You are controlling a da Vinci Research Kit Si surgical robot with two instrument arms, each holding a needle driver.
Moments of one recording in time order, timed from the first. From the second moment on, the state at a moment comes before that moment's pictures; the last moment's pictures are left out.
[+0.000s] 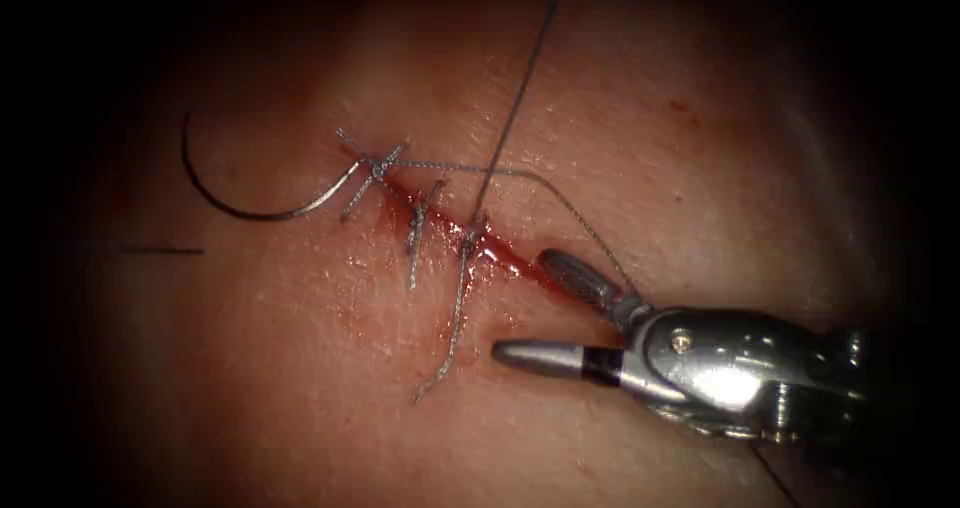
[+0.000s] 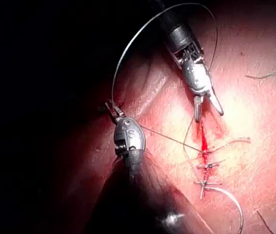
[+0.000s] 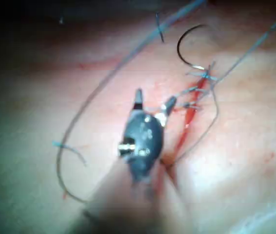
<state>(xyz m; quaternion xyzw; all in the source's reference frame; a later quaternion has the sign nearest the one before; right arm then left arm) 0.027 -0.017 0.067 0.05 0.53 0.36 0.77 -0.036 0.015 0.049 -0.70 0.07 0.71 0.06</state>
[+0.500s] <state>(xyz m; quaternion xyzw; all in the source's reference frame) 0.030 -0.013 0.071 0.04 0.52 0.37 0.77 -0.036 0.013 0.046 -0.70 0.06 0.71 0.05</state>
